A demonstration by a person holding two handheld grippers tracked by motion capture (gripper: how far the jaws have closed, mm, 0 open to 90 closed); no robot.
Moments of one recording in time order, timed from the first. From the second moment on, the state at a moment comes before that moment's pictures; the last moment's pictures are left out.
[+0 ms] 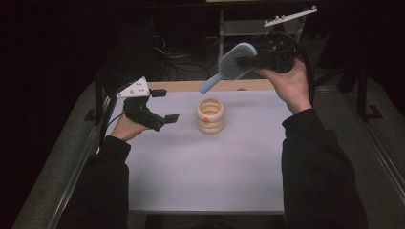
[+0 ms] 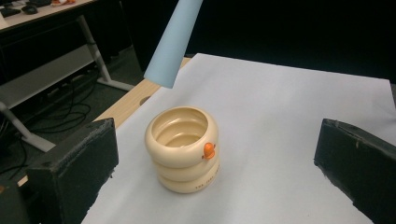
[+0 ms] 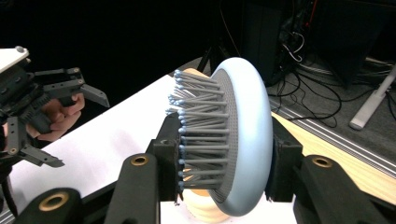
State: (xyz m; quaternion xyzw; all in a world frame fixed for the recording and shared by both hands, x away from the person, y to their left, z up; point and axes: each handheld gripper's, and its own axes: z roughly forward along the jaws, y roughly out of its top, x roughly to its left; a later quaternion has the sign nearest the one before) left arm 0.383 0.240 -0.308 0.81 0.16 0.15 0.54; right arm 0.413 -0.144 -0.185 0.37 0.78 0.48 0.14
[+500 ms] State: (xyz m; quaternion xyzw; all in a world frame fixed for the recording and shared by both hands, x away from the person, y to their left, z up) left arm 0.377 0.263 -0.330 0.80 0.18 0.15 0.55; right arm 0.422 -0.150 -0.207 0.38 0.79 0.47 0.13
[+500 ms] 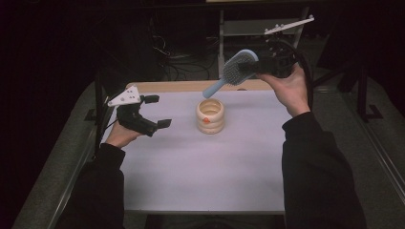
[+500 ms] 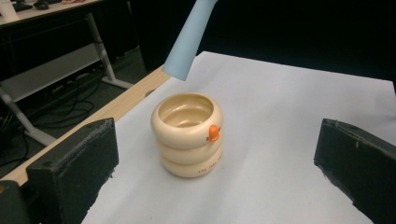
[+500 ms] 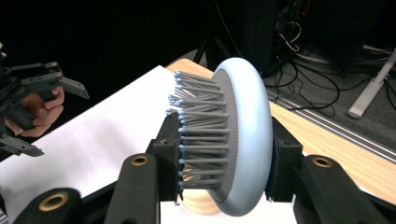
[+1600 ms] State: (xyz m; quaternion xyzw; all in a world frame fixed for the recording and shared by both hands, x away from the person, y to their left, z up) left arm 0.355 0.321 -0.376 0.77 0.23 0.16 0.58; right arm 0.446 -0.135 -0.246 0.40 0.80 0.43 0.12
